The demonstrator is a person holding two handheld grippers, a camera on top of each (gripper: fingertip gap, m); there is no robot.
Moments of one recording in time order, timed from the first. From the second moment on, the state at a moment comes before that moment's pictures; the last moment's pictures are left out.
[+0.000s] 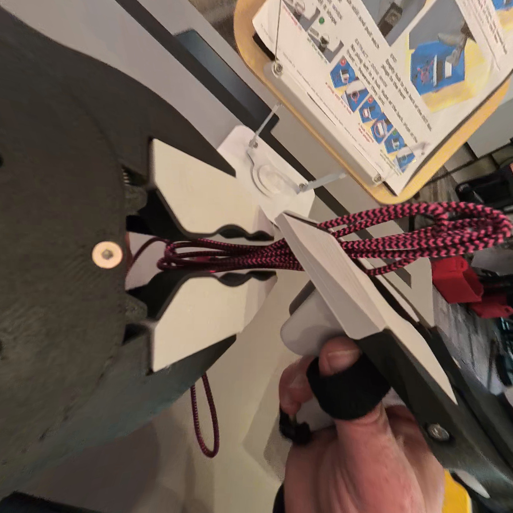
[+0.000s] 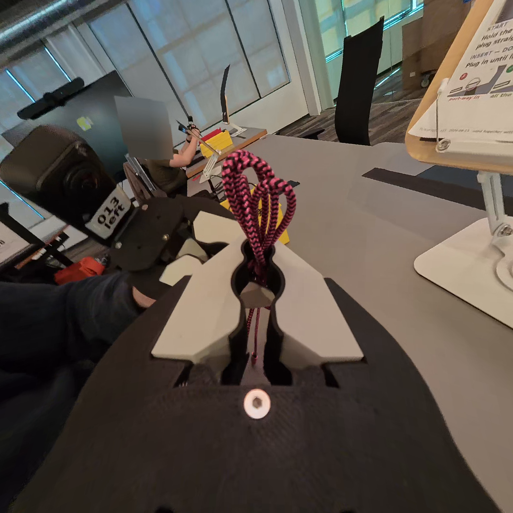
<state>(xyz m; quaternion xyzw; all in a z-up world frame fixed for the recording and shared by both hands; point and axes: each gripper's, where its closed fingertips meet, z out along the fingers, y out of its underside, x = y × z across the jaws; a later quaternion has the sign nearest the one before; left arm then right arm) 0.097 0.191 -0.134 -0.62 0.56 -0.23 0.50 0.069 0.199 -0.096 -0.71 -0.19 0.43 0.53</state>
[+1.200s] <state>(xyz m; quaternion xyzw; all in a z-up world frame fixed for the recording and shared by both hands) 0.059 0.198 -0.052 -0.54 0.39 -0.65 0.36 0.085 0.130 -0.117 -0.58 -0.29 0.58 0.50</state>
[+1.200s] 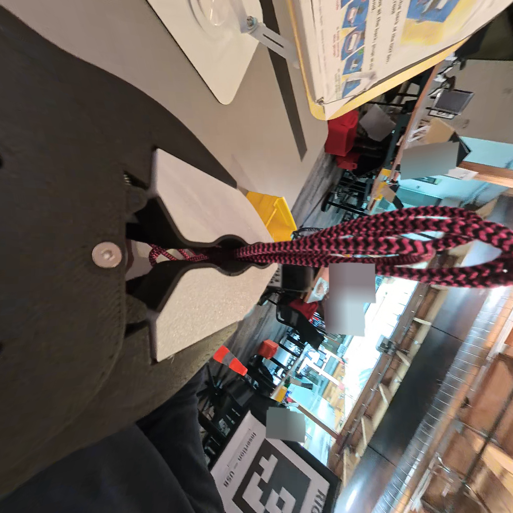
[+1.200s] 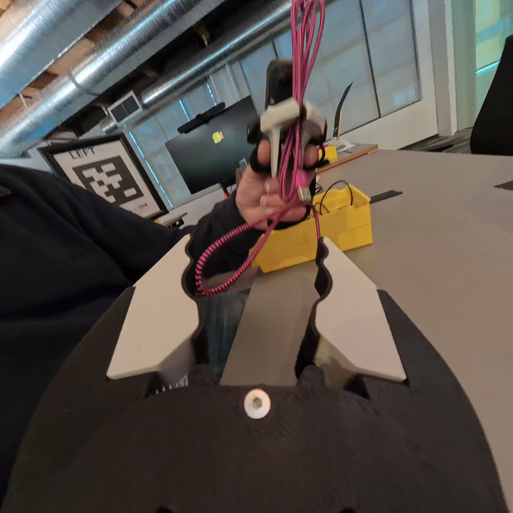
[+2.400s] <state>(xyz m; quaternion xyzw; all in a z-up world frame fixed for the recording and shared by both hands) 0.079 0.164 -0.091 -0.56 0.59 -0.46 0.36 0.101 0.155 -0.028 -0.59 -0.18 0.52 0.59</state>
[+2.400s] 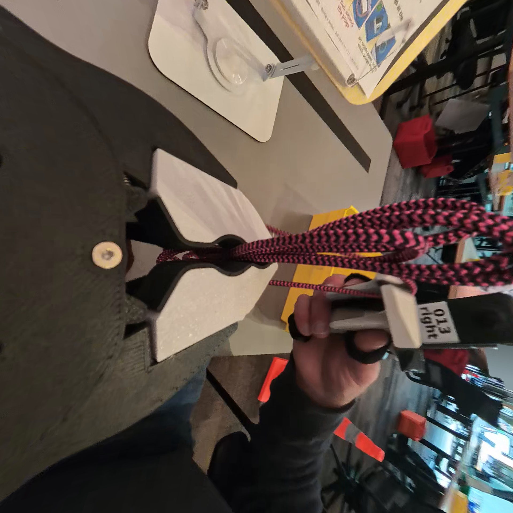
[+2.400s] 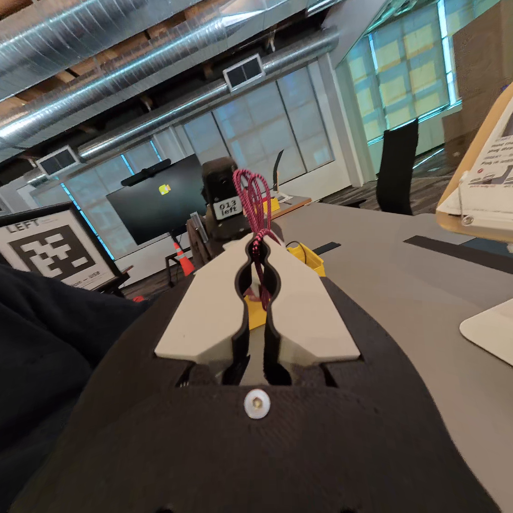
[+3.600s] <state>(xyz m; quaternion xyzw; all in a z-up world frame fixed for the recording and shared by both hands) 0.093 0.105 -0.128 -0.51 0.65 -0.54 0.18 0.100 0.190 -0.062 -0.66 -0.24 0.35 0.61</state>
